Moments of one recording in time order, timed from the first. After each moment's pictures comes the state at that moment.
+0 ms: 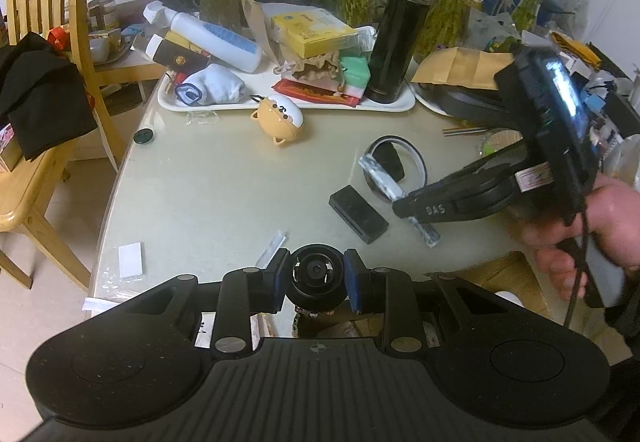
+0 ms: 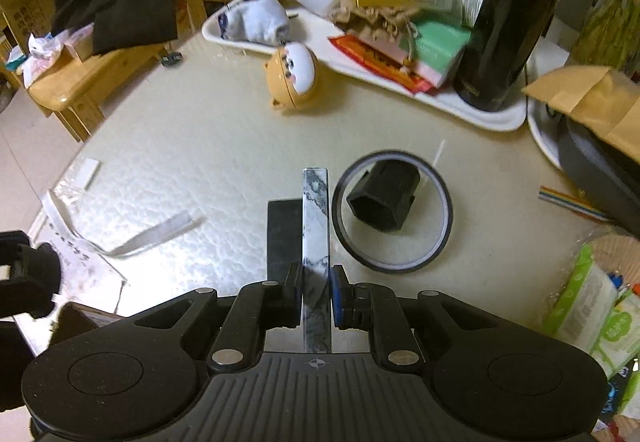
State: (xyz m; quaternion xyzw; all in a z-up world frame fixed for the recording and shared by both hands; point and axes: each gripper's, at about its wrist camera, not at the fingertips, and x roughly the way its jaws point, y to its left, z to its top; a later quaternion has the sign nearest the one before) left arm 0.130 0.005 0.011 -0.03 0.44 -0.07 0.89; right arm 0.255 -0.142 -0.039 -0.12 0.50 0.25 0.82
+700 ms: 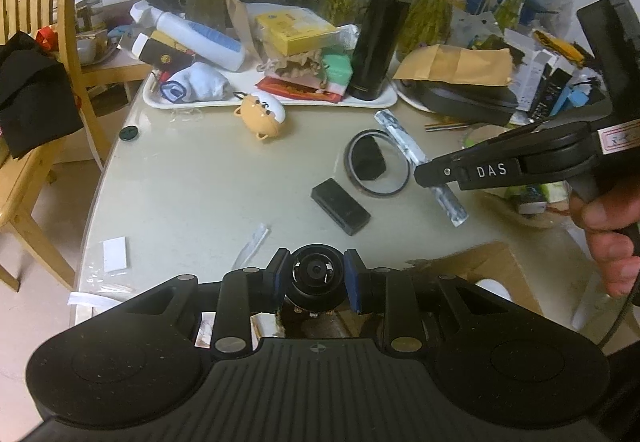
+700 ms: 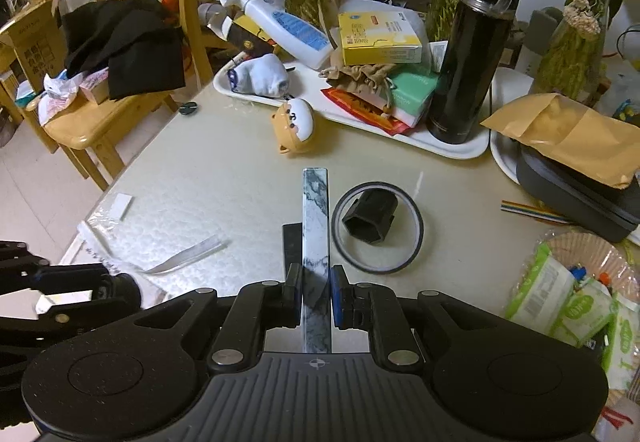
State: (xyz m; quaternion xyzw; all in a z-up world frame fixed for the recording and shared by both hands) left arm 0.117 0.000 0.007 -0.03 0.43 -0.09 0.90; right arm 0.213 -0.163 0.017 -0.09 0.46 0.24 0.85
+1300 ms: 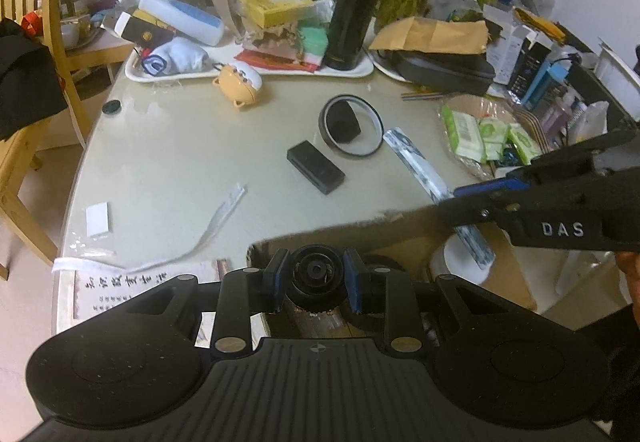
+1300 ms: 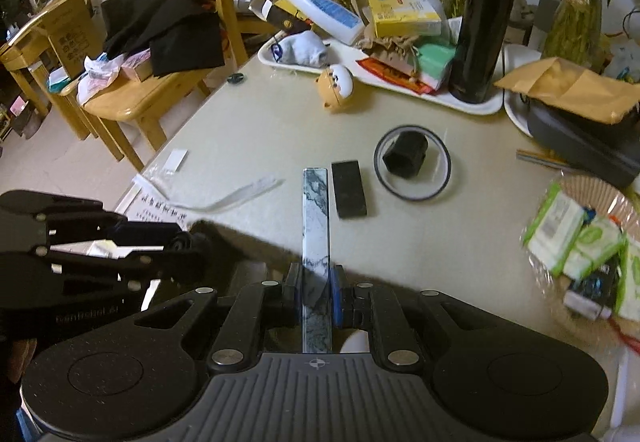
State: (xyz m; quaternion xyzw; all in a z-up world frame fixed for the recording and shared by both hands) left arm 0.094 -0.008 -0.002 -0.03 0.46 -0.12 0.88; right arm 0.135 -0.181 0.027 -0.07 0.48 0.27 0.83
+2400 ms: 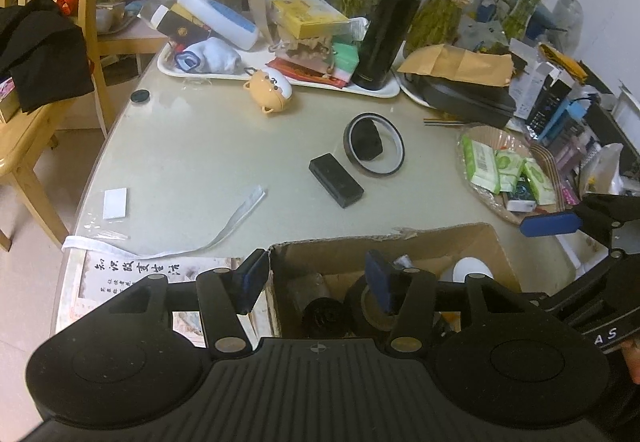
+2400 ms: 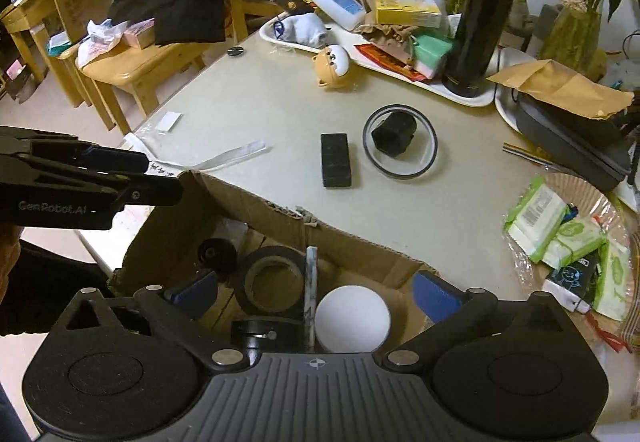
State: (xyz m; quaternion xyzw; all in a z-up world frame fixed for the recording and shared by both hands) left arm 0.088 0.004 0.001 -0.08 0.44 -0.07 0.89; right arm 0.115 -0.191 0.016 -0.13 0.47 0.27 0.83
